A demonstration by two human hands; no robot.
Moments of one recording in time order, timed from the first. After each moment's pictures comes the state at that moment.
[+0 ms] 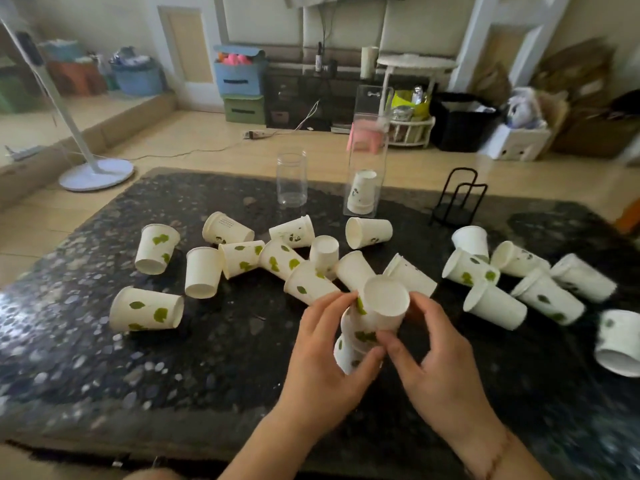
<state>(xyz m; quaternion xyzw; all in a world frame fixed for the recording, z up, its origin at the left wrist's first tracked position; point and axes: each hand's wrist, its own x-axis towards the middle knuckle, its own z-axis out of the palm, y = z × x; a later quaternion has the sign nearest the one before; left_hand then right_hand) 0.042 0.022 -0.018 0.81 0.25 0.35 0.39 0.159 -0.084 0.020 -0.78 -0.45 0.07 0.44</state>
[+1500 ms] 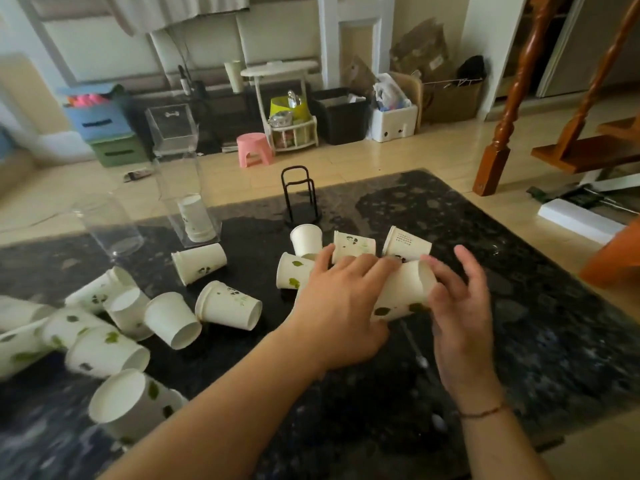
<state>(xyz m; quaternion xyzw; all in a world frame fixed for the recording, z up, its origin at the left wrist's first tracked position) 0.322 -0.114 0.047 0.99 -0.03 0.14 0.08 0.386 -0.262 -0.002 -0.59 -0.18 0.04 0.79</state>
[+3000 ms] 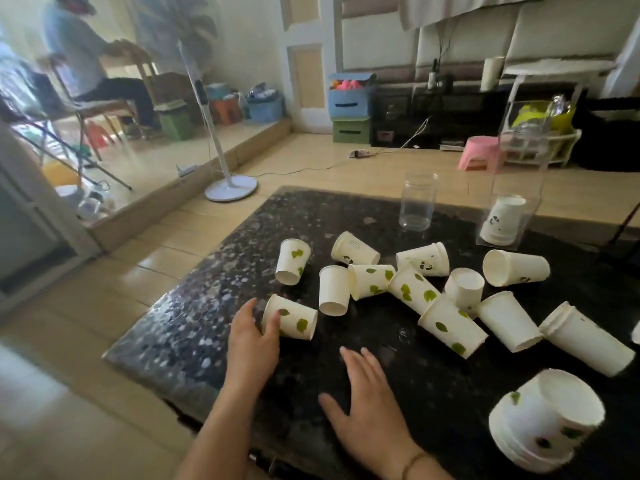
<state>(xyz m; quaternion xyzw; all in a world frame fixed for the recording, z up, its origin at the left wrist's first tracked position) -0.119 0.187 -0.014 0.60 0.66 0.30 0.33 0.020 0.074 -0.055 -0.72 -0.58 0.26 0.27</state>
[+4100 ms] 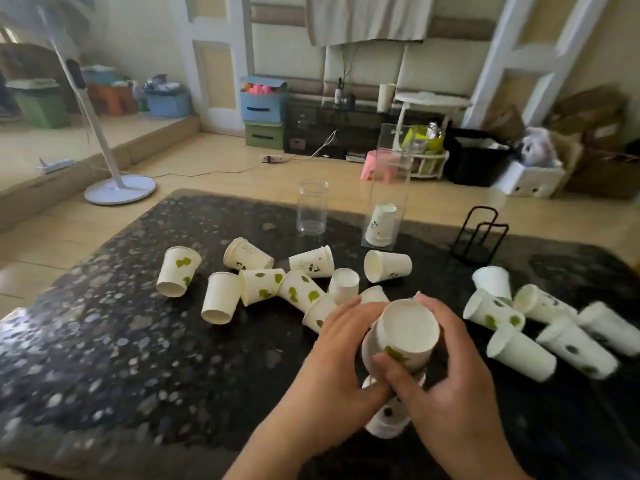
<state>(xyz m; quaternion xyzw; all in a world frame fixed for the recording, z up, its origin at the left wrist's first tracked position) 0.031 0.051 0.045 0.84 0.17 0.29 0.42 0.142 -0.053 0.048 -0.70 -0.46 0.04 0.54</state>
